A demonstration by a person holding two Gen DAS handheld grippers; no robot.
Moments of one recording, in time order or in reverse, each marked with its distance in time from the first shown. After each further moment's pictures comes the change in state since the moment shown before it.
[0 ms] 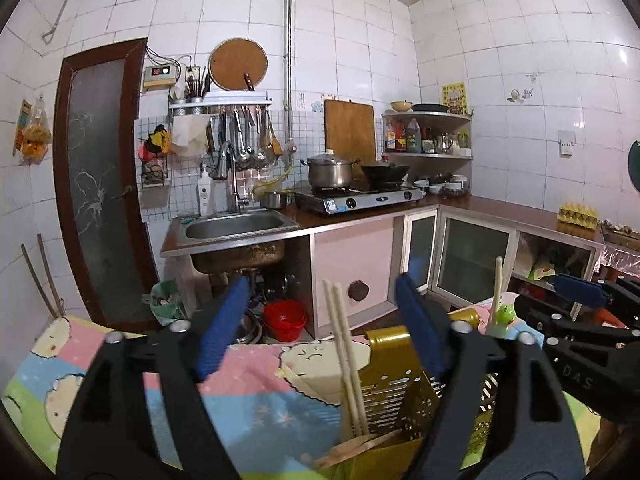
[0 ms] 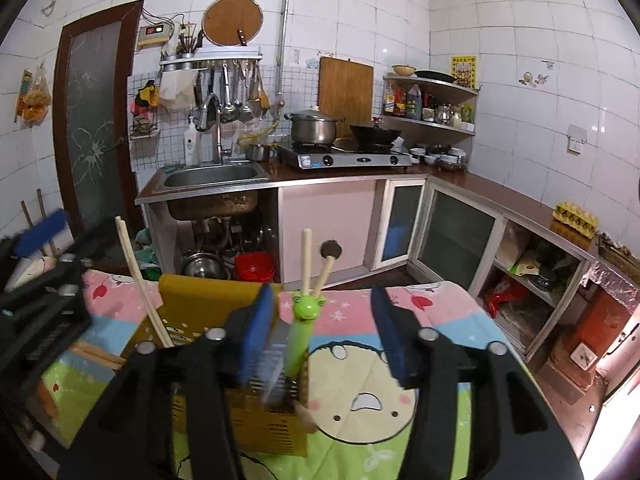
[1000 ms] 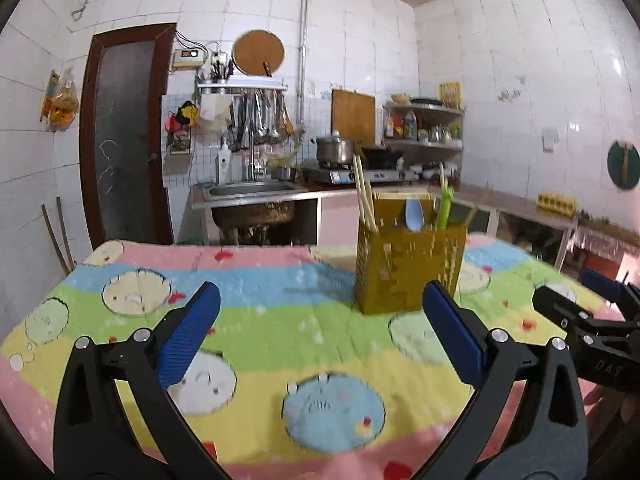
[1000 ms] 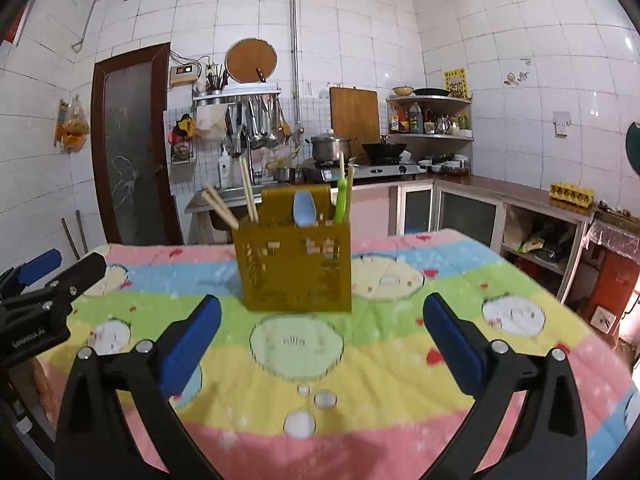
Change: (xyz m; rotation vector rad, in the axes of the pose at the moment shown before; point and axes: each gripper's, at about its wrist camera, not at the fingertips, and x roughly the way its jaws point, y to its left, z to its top) left arm -0.197 0.037 -0.128 -0.031 0.058 -0.015; right arm -0.175 0.022 -0.163 0.085 -0.131 0.094
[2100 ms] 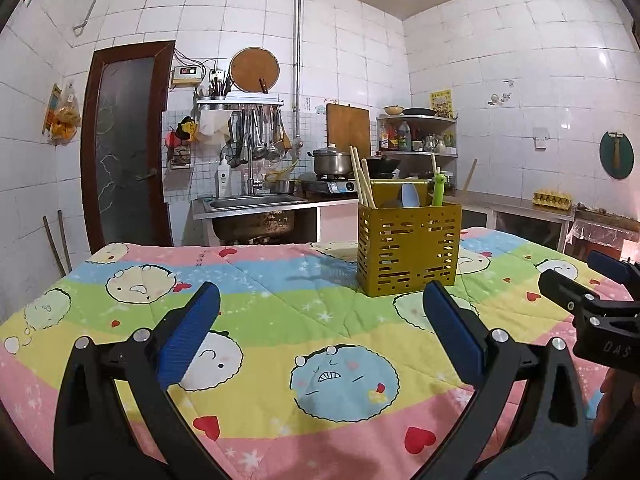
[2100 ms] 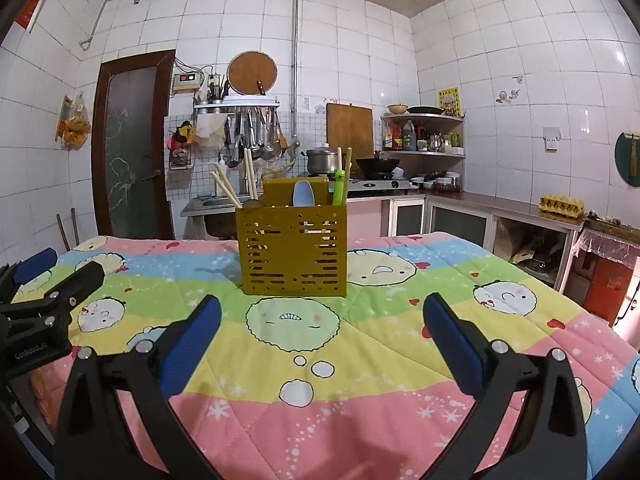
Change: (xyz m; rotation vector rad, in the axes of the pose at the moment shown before) left arm -0.016 0.004 -0.042 0.020 -0.088 -0.006; right arm -0.018 0.007 -0.043 -0.043 -0.075 -0.033
